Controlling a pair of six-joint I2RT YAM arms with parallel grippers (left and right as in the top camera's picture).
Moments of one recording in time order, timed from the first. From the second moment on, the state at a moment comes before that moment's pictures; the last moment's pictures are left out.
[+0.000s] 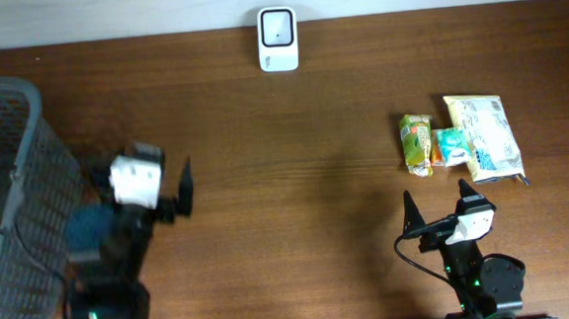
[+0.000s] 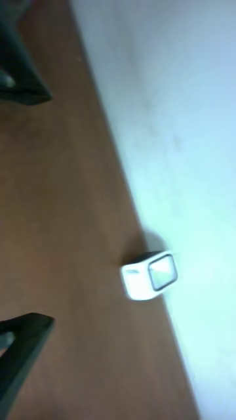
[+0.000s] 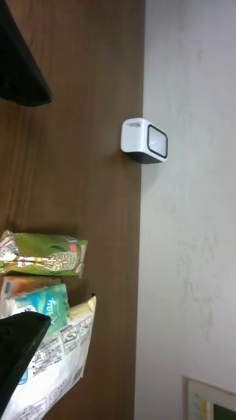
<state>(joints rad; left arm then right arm) 0.01 0.75 0.64 -0.14 0.17 0.26 0.01 0.01 0.01 -0.06 -0.12 0.03</state>
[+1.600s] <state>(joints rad) 0.02 0.01 0.01 -0.07 0.12 0.31 0.01 0.01 0.01 -0.07 -0.12 0.03</state>
